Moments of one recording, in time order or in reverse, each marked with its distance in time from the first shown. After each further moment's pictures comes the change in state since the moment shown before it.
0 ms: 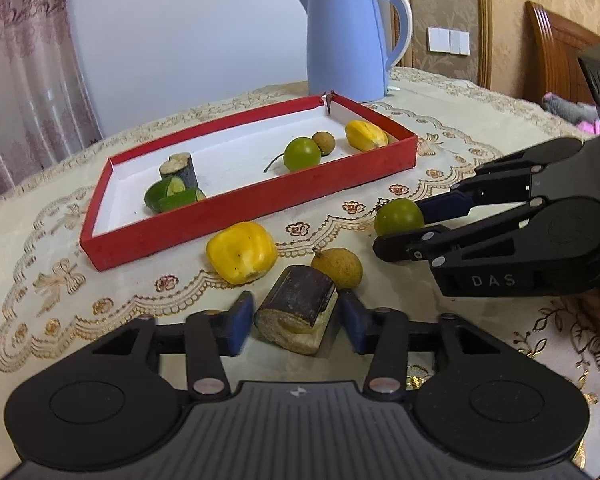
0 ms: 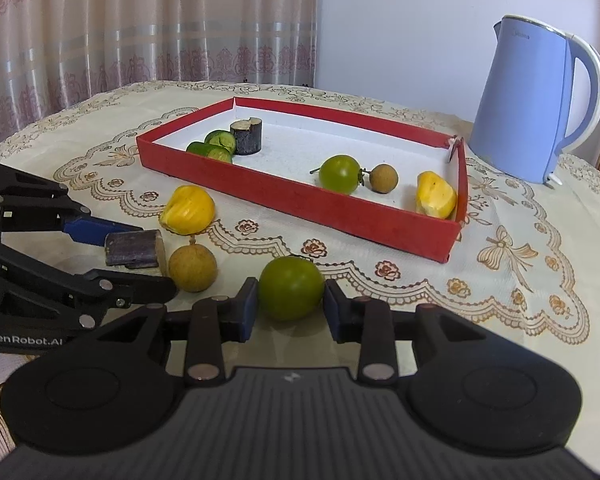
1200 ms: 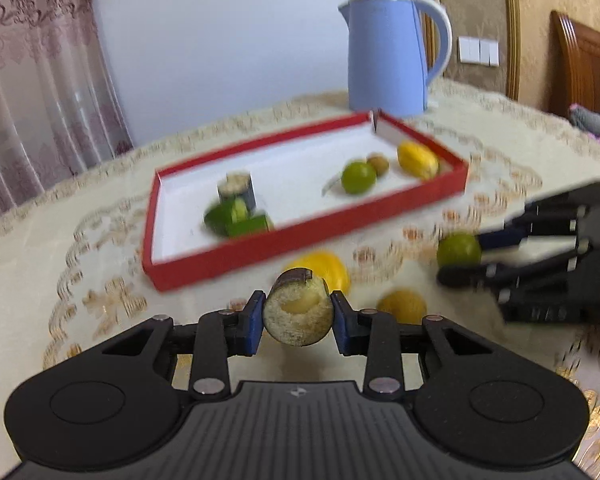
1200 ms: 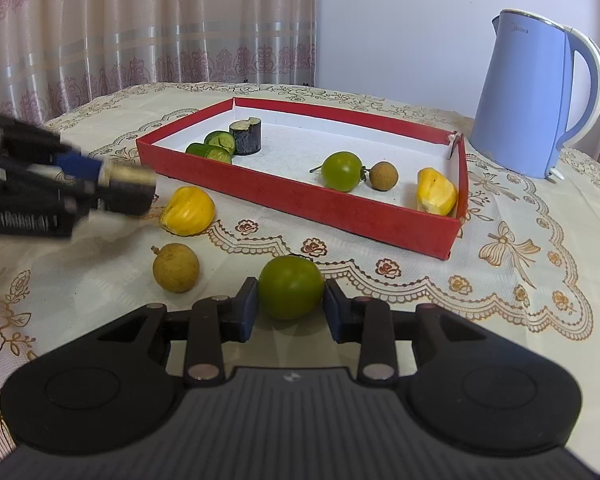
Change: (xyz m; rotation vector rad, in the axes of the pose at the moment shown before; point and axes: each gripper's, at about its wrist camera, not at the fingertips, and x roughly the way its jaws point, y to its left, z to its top) left arm -0.007 0.039 0.016 -0.030 0.013 0.057; right arm 0.000 -0.002 0.000 0.015 0.000 0.010
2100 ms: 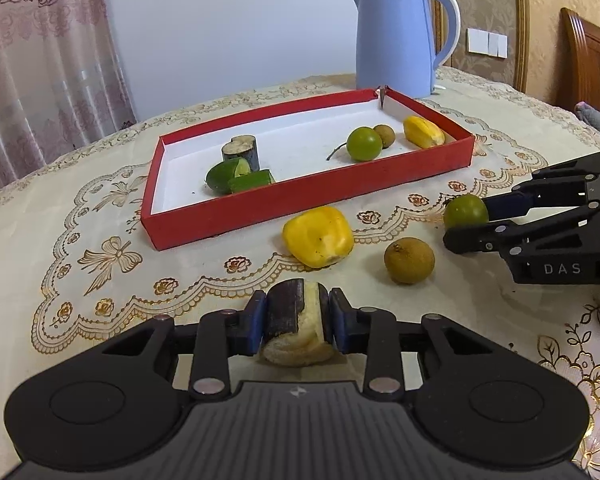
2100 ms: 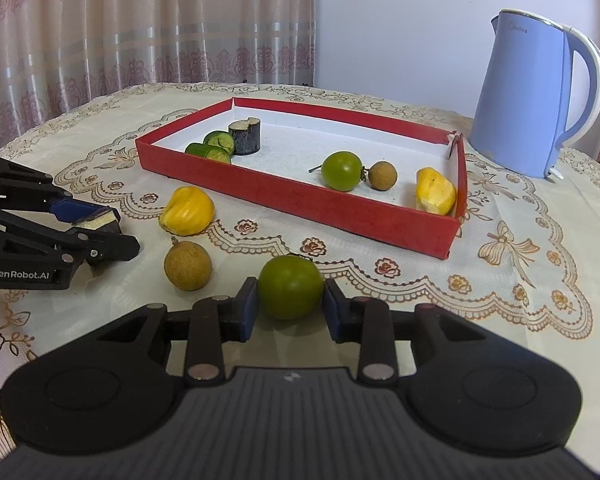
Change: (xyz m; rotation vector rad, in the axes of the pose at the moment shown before) left arm 0.003 0.001 -0.021 -0.037 0.014 0.010; right arm -0.001 0.000 0.000 -0.001 -0.002 -0.003
